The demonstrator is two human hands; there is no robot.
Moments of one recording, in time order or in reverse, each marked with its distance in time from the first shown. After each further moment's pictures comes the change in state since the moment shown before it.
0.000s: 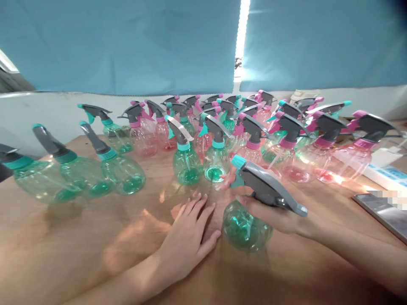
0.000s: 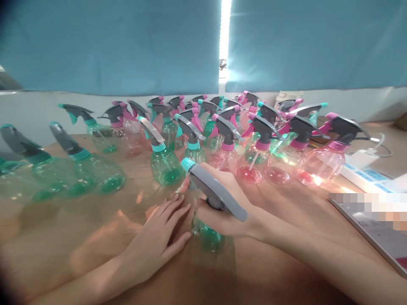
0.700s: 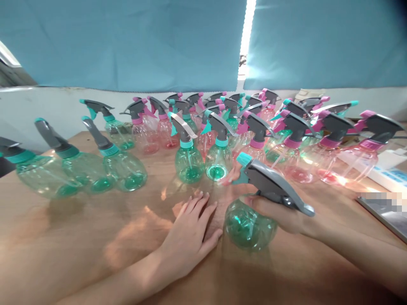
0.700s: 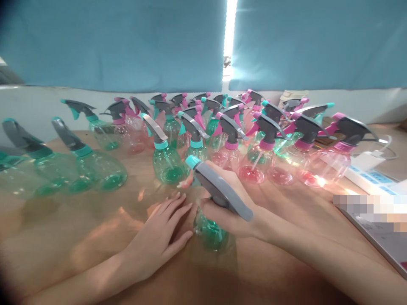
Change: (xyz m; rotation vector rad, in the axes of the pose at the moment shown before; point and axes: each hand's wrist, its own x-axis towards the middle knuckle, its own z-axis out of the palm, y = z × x) left_hand -0.002 -0.001 0.003 -0.018 0.042 0.007; right_hand -0.016 0.024 0.003 0.038 0.027 0.112
